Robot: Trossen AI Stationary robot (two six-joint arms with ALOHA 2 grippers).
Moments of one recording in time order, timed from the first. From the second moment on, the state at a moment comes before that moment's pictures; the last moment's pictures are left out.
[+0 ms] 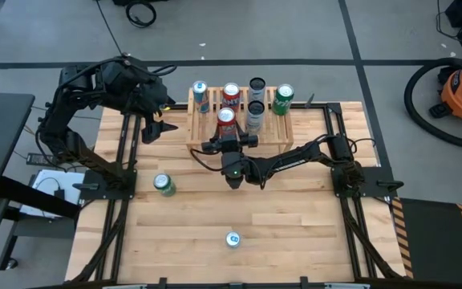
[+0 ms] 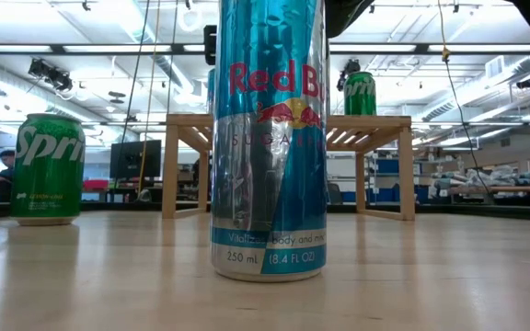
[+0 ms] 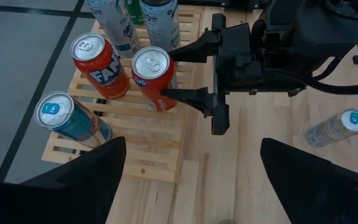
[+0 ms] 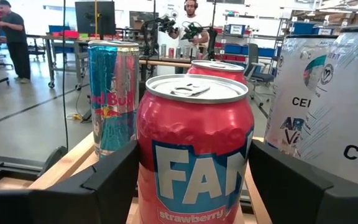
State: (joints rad) left arm 0.29 1.49 2.28 -1.57 0.01 0.14; right arm 0.10 2.09 1.52 0.63 1.55 -0.08
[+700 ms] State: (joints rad) left arm 0.29 1.49 2.28 -1.57 0.01 0.14; right arm 0.10 2.09 1.52 0.67 1.55 -0.14
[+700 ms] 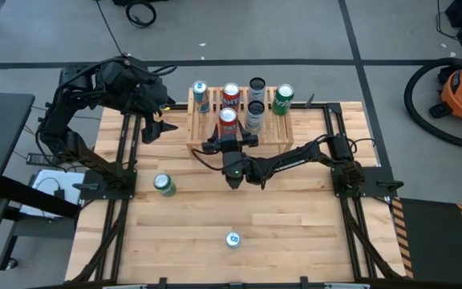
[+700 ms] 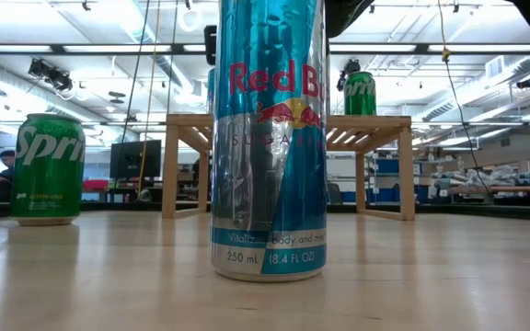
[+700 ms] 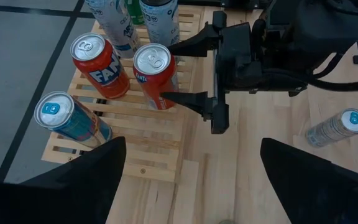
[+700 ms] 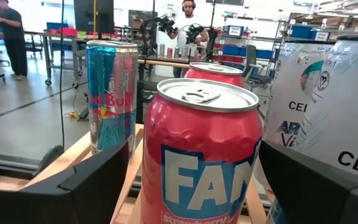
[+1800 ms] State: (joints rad) left arm 0.29 1.49 2.28 -1.57 0.01 0.14; right arm 0.18 2.09 1.70 1.19 1.45 -0.96
